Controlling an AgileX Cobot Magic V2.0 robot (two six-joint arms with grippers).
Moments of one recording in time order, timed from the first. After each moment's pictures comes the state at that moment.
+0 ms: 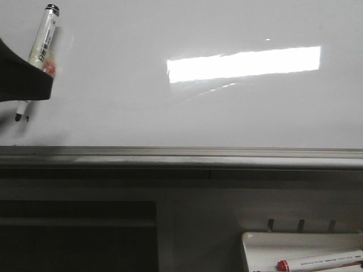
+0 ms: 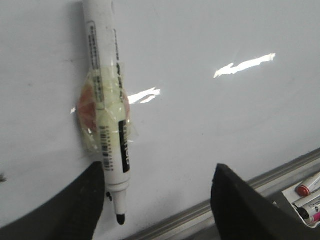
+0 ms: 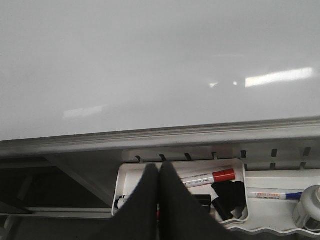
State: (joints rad) left arm -0.57 1.04 -0.42 -0.19 -0.12 0.08; right arm -0.05 0.23 -0.38 0.41 0.73 -0.12
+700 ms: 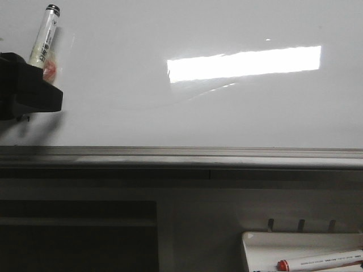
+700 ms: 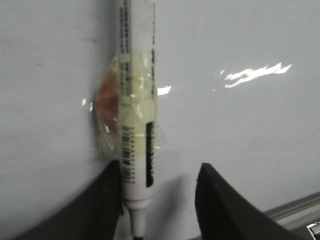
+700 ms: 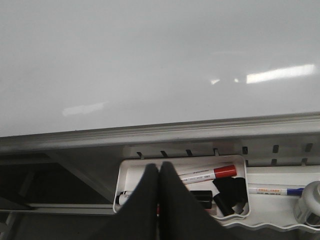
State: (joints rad) left arm -0.57 1.18 -0.42 -0.30 -0.25 0.08; right arm -0.05 0.23 -0.38 0.42 0.74 -0.12
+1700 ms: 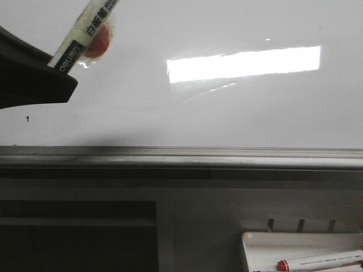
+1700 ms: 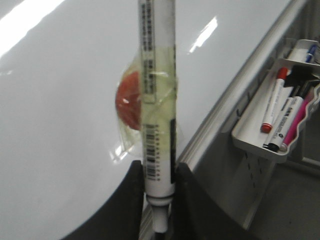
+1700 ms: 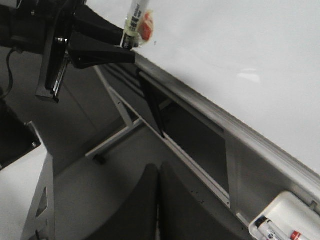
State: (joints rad) left arm -0.79 0.94 -0.42 0.38 -0.07 0.08; right arm 0.39 0.64 -0.53 0.98 0.72 -0.92
